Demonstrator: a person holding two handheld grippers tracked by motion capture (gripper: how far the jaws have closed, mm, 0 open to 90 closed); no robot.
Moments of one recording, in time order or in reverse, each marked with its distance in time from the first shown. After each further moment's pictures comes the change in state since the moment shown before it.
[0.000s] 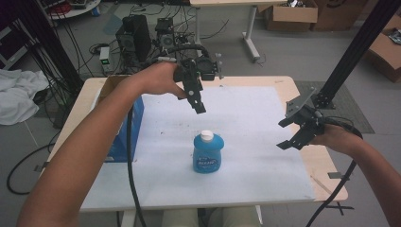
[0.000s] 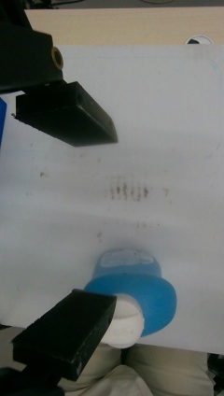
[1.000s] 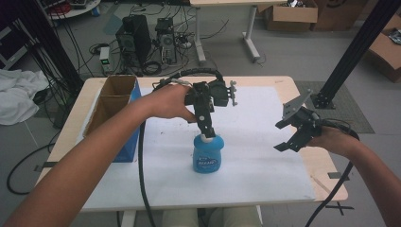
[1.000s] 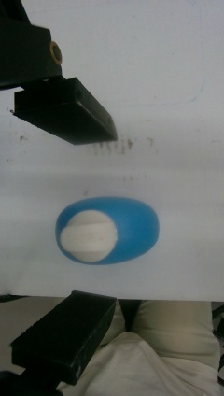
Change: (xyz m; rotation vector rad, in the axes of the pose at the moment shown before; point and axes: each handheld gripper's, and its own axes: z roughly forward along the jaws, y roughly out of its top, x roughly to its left) left arm -0.053 0.017 0.023 0.019 -0.060 0.086; right arm 0.006 0.005 0.005 -0.005 0.007 -0.021
